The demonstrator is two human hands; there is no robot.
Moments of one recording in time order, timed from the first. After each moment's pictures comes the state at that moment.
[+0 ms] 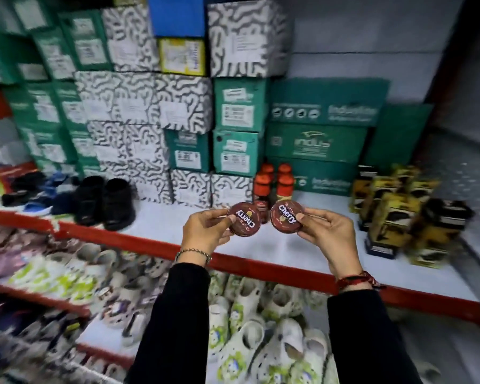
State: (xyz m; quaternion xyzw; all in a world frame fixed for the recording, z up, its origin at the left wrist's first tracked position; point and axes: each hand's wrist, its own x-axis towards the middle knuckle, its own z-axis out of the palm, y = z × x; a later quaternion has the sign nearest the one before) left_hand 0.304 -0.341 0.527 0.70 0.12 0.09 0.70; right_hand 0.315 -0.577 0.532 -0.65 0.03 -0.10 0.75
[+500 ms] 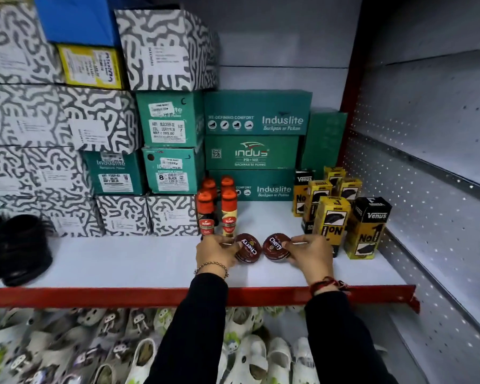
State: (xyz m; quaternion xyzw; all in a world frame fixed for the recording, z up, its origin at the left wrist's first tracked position) left_hand 0.373 -0.447 0.489 0.80 0.11 0.02 0.59; right_hand 0.351 -0.646 0.484 -0.79 0.22 -0.17 0.55
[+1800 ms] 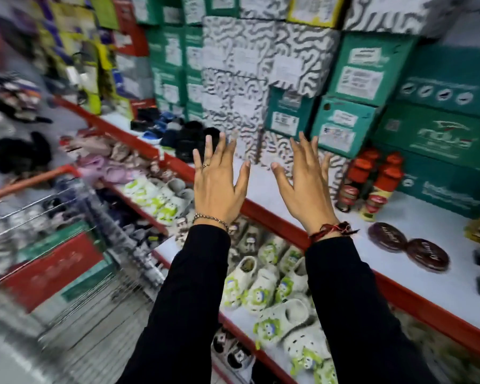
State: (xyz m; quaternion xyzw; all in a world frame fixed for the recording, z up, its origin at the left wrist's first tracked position) left_hand 0.227 -0.255 0.531 0.89 0.21 0.38 0.15; right_hand 0.317 -0.395 0.550 -0.87 -0.34 -0.20 0.29
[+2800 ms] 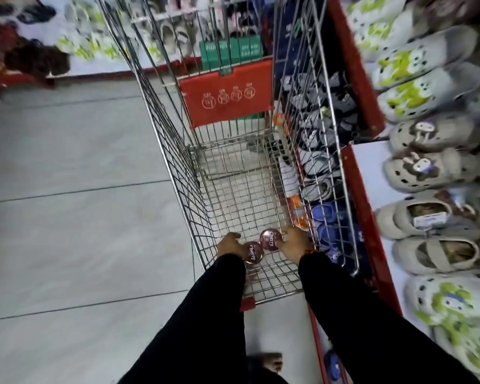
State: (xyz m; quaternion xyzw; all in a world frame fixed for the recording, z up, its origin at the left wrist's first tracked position) left_hand -0.014 -0.096 0.067 0.43 0.74 -0.05 0.52; right_hand 0.147 -0.120 0.061 -0.80 -0.40 0.44 0.00
